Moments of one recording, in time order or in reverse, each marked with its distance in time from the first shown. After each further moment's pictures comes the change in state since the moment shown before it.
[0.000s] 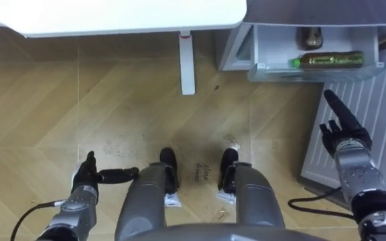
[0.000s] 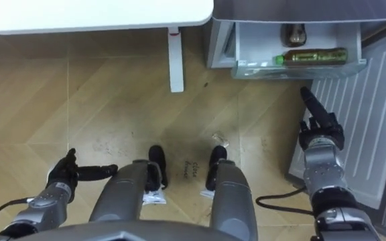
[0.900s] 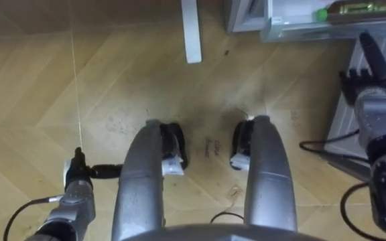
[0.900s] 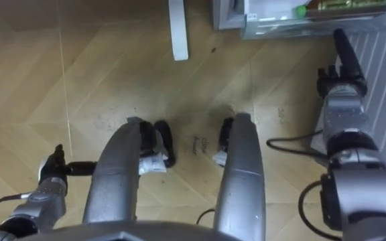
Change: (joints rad) left arm -0.023 0.022 -0.044 -0.030 0.001 0.023 0.143; right arm -0.378 -0.089 -0.065 0.226 0.223 0.028 0.173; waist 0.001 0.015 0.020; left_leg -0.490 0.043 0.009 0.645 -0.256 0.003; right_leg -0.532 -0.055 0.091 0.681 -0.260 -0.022
